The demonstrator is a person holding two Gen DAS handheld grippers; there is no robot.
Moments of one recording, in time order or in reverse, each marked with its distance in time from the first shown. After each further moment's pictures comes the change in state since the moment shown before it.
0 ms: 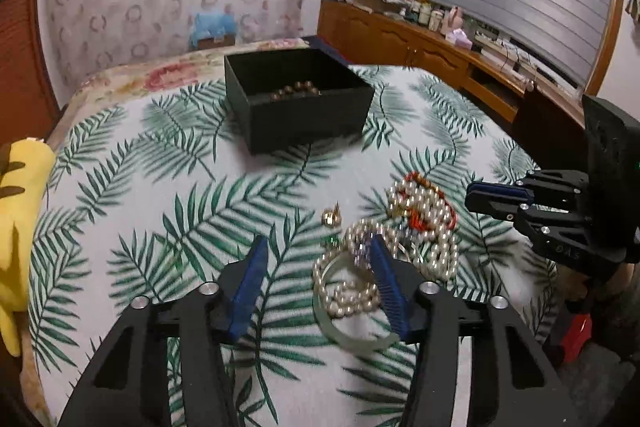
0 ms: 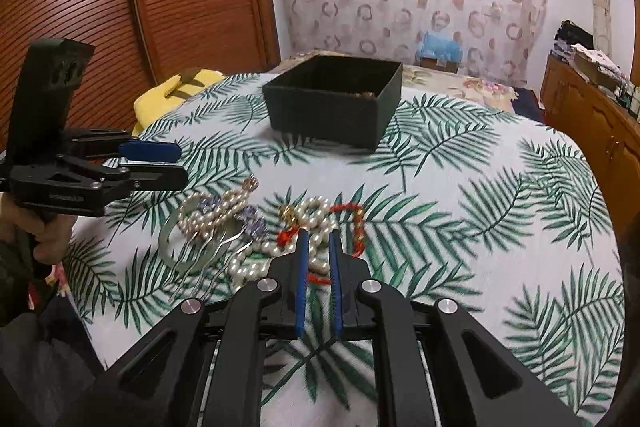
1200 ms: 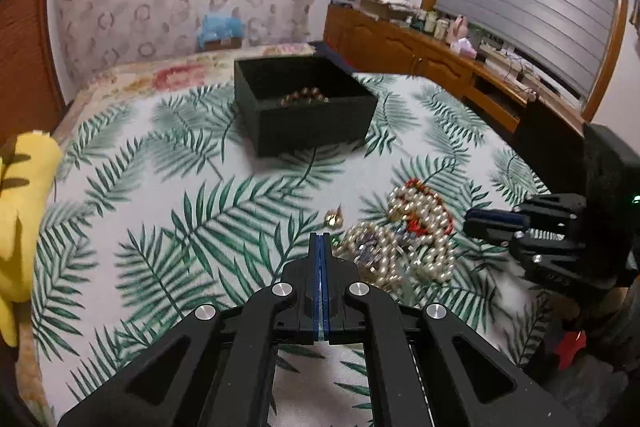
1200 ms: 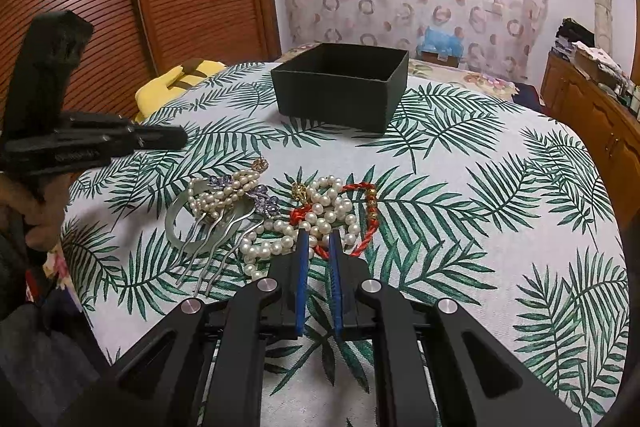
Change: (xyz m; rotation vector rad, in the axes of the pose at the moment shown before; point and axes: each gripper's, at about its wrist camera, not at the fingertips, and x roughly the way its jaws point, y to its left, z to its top) left arm -0.005 0.003 0.001 -0.042 -0.015 0.010; right arm -0.001 0.009 -0.008 -0.006 0.021 -0.004
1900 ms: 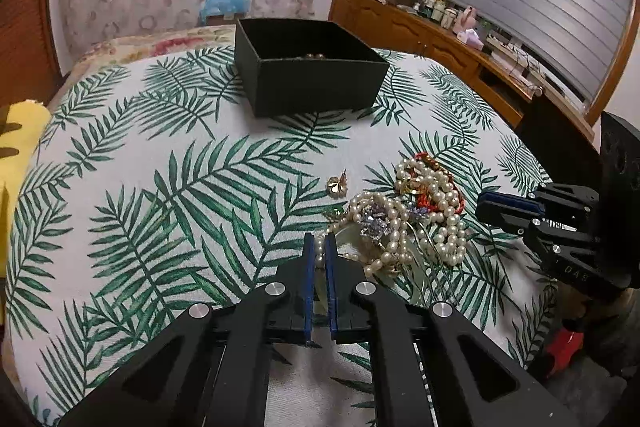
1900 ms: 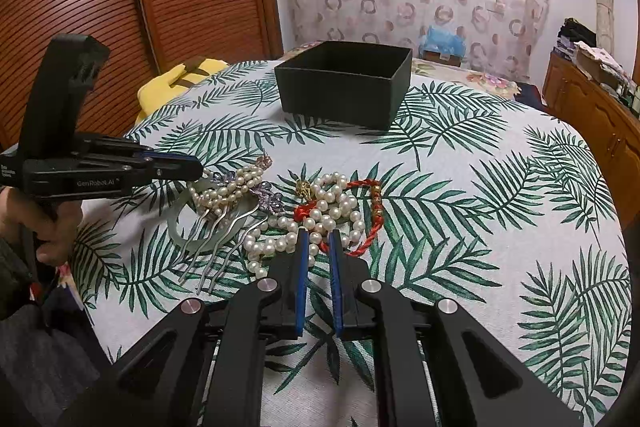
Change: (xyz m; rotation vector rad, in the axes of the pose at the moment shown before) left arm 0.016 0.002 -0.012 -0.039 0.049 -0.019; right arm 0.001 0.002 -0.002 0.000 0.001 0.004
